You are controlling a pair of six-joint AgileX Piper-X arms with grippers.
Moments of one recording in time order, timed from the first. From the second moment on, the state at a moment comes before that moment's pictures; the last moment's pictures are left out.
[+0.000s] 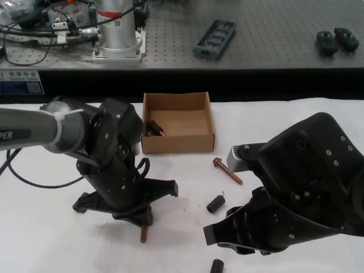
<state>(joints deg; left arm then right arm) -26.8 107.5 -66.1 41.5 15.9 -24.6 50.2 76.4 -42.7 29.0 -4.1 28.4</state>
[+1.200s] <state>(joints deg) -23.4 32.9 -44.9 31.7 17.1 -16.1 50.2 94.8 -52.0 35.2 -7.0 66.8</state>
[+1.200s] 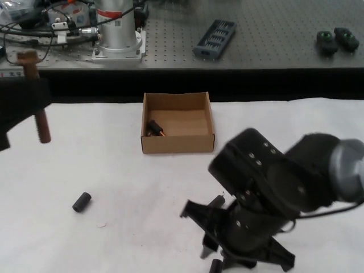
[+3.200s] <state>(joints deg) -23.4 33.7 -44.3 34.3 16.5 -11.6 52.4 99.5 -57.3 42.0 -1.1 27.6</state>
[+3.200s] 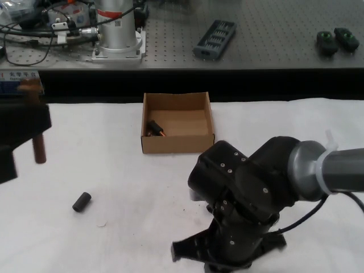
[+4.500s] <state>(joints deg) -23.4 75.8 -43.9 -18.3 34.9 -33.8 31.9 82.1 -37.9 -11.0 -49.9 5.5</state>
